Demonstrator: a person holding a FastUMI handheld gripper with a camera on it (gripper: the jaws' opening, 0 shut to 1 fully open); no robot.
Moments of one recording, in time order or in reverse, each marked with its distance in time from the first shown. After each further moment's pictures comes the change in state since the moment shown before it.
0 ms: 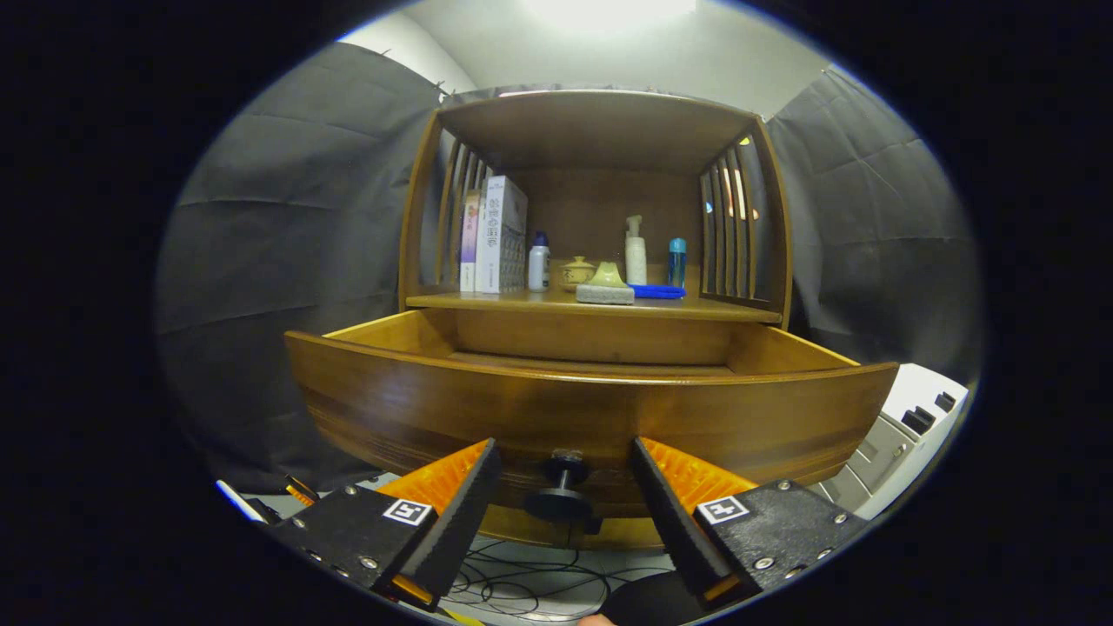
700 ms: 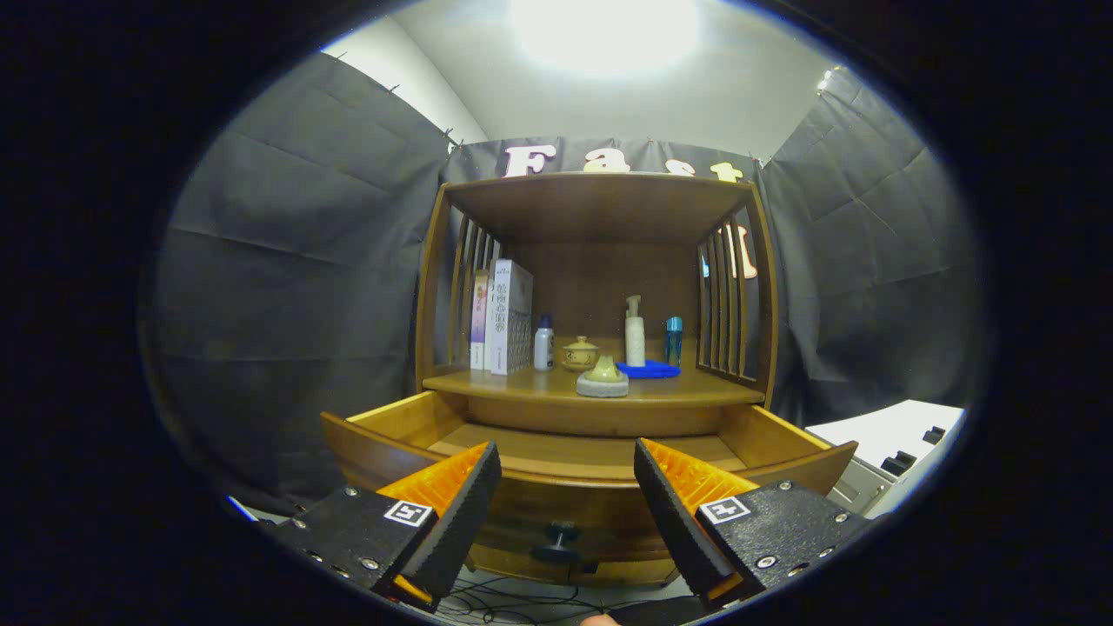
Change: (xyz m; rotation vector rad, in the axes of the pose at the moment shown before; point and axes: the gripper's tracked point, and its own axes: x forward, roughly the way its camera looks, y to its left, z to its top) arm -0.035 -0.003 0.072 -0.011 -0.190 0.033
